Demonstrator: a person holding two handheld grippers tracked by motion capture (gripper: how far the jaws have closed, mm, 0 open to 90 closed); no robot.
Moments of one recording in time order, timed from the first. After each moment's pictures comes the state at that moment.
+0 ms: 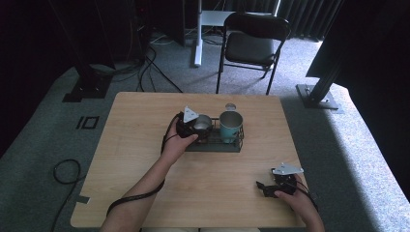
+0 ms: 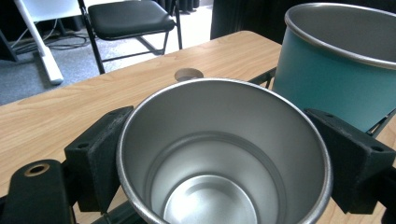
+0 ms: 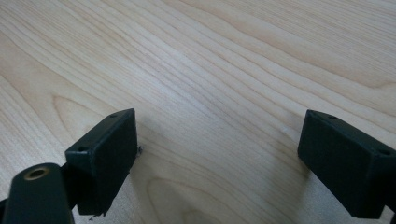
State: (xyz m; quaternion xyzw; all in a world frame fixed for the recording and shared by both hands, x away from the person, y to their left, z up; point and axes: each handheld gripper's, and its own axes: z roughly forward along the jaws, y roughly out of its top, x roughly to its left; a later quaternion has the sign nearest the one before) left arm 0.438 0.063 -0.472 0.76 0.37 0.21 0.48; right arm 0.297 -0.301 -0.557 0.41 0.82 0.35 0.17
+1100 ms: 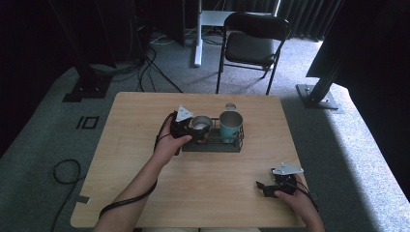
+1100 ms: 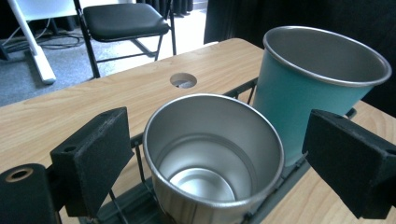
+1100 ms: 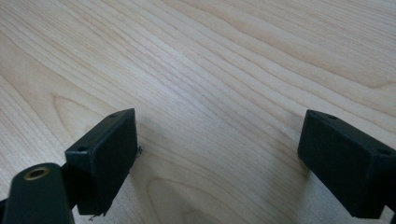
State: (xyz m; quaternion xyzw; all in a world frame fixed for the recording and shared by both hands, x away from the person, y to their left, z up) left arm 0.420 0.082 -0.452 0.76 0.37 0.20 0.49; right arm 0.297 -0.301 -0.557 0.41 0.82 0.35 0.17
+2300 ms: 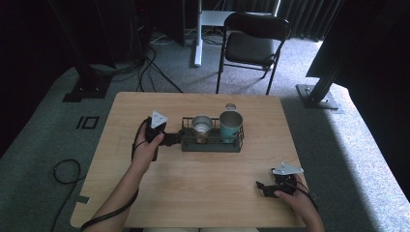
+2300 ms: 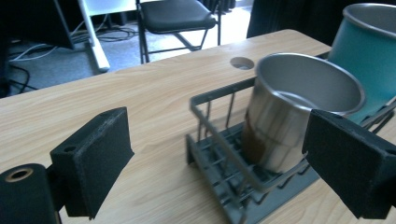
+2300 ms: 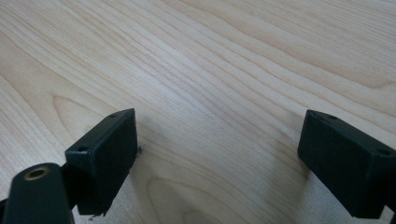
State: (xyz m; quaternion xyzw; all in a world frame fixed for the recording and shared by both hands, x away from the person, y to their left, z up) left arm 0.399 0.151 -0.456 0.74 0.43 0.25 0.46; right arm 0.297 -0.301 -0.557 0.41 0.82 0.35 0.17
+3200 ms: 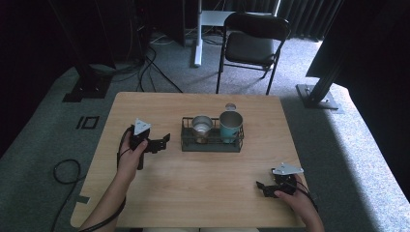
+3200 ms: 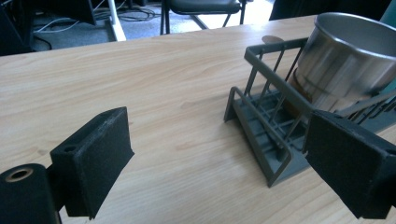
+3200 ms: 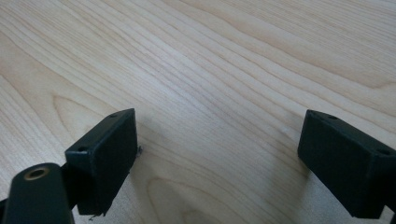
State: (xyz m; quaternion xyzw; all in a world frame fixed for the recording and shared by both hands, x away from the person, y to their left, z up) left arm 0.381 0.197 -0.475 0.72 0.47 0.24 0.44; right arm 0.297 -0.301 -0.557 0.41 0.82 0.35 0.17
